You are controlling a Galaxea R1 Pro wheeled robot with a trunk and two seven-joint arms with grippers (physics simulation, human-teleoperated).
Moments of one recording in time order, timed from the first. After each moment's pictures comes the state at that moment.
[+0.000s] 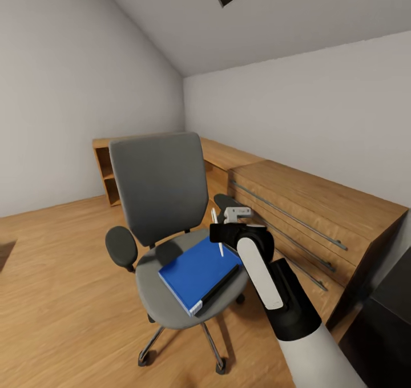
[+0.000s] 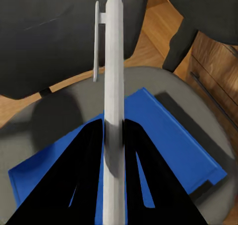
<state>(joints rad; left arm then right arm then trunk) 0.18 -0.03 0.54 -1.42 1.05 0.64 0.52 -0.69 0.16 0.39 -1.56 -0.64 1.02 -0.63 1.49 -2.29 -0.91</state>
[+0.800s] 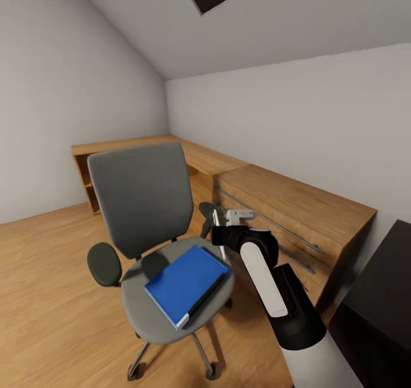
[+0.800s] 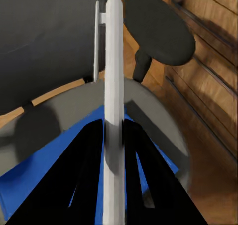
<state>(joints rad) 0.17 -0.03 0.54 -1.38 1.05 0.64 0.52 -0.65 0.16 0.39 -1.61 -0.63 1.04 -0.63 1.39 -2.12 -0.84</state>
